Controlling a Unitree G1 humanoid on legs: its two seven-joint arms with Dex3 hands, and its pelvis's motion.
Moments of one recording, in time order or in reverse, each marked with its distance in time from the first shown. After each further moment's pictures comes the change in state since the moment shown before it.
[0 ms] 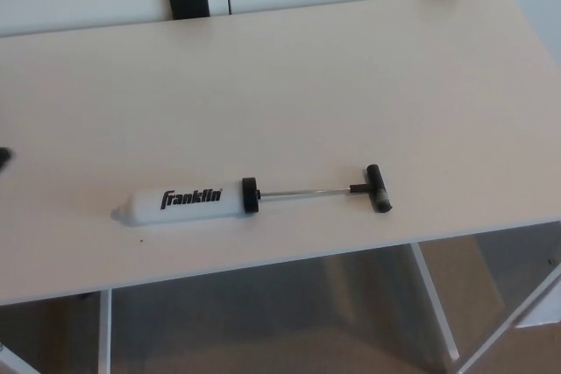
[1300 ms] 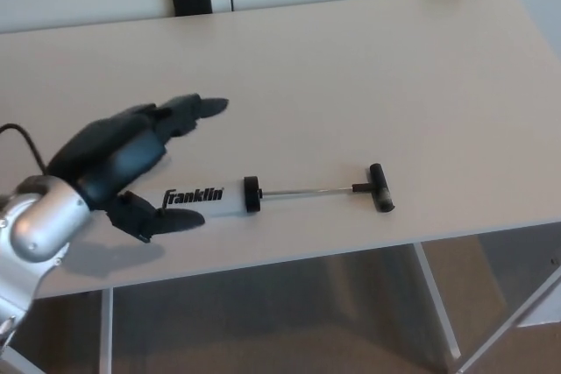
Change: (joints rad) left_arm -0.398 -0.058 -0.676 0.305 0.527 0.193 0.003; right_arm 0.024 0.014 0.038 -0.065 -0.003 0.000 0.006
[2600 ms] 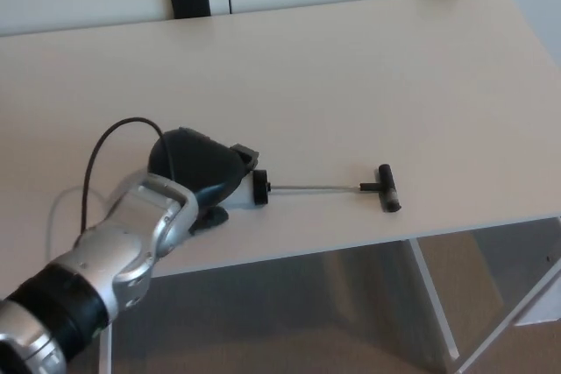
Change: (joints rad) left_arm -0.319 -0.195 -0.515 0.456 0.546 0.244 0.180; right_arm 0.119 0.002 0.003 -0.119 0.016 0.011 0.019
